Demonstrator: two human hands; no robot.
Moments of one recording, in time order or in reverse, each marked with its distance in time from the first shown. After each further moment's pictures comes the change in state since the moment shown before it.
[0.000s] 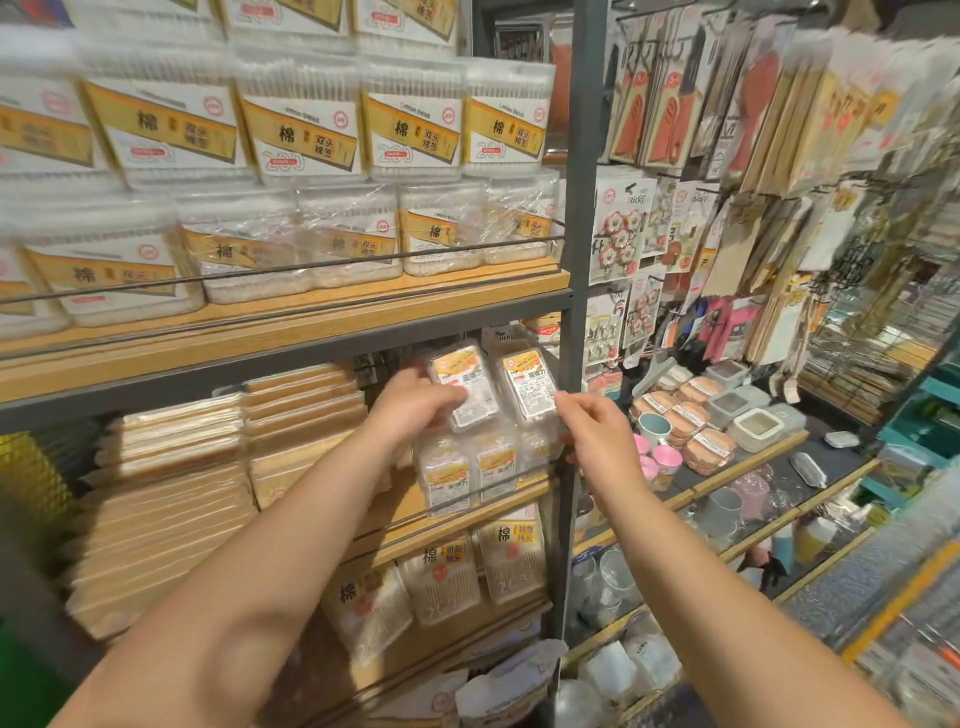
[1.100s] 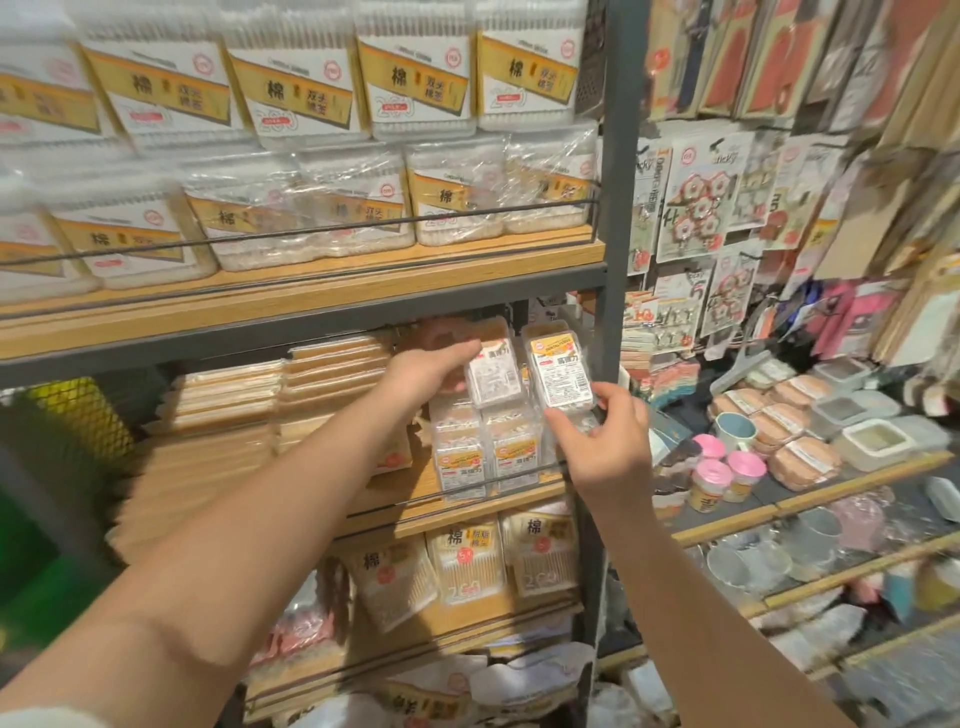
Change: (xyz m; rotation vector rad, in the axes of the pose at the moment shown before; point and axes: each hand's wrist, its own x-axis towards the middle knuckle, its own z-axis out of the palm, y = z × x) left_hand 0.018 0.001 0.005 0.138 0.188 -0.086; right_hand 0.012 0.046 0.013 -0.225 0.080 -0.363
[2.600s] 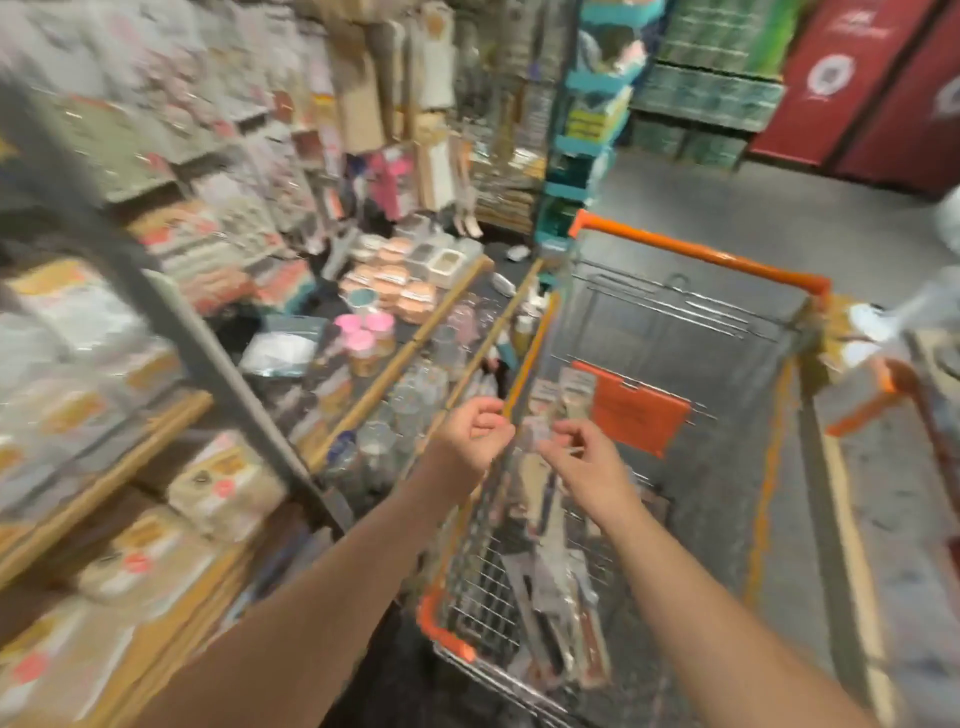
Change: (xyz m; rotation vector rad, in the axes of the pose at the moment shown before) left_hand -0.258 -0.051 0.285 -0.031 -0.993 0.391; right_hand -0.242 0.089 -0.268 -0.093 0.352 0.759
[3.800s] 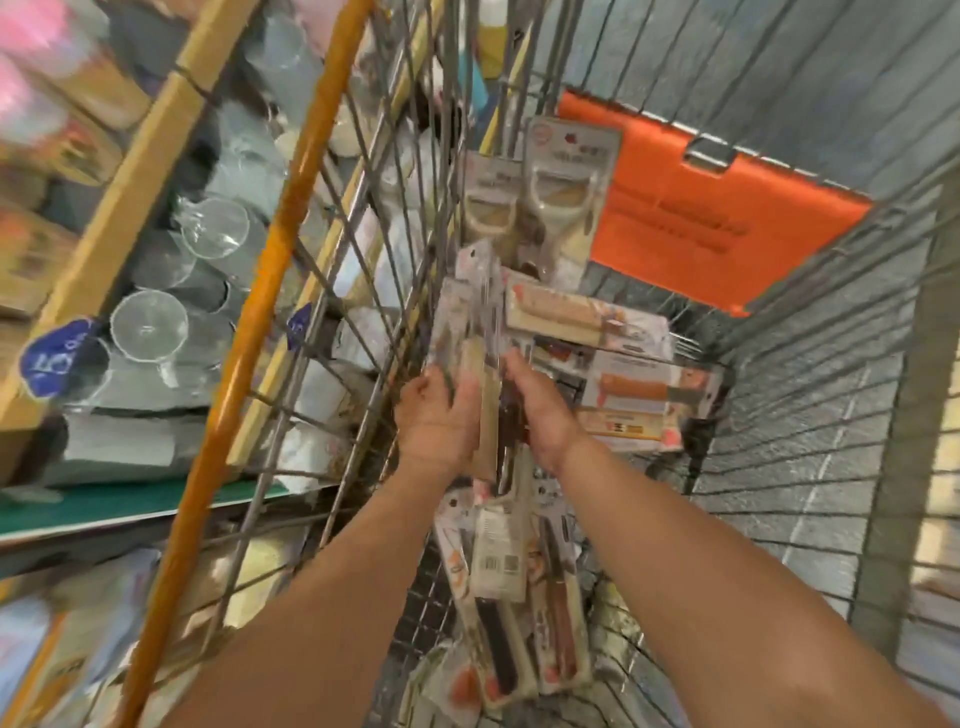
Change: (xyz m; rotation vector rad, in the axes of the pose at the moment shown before) left_hand 0.235 -0.344 0.204 0.674 -0.079 -0.648; right_hand 0.260 0.363 0.076 0.435 -0.259 0.827
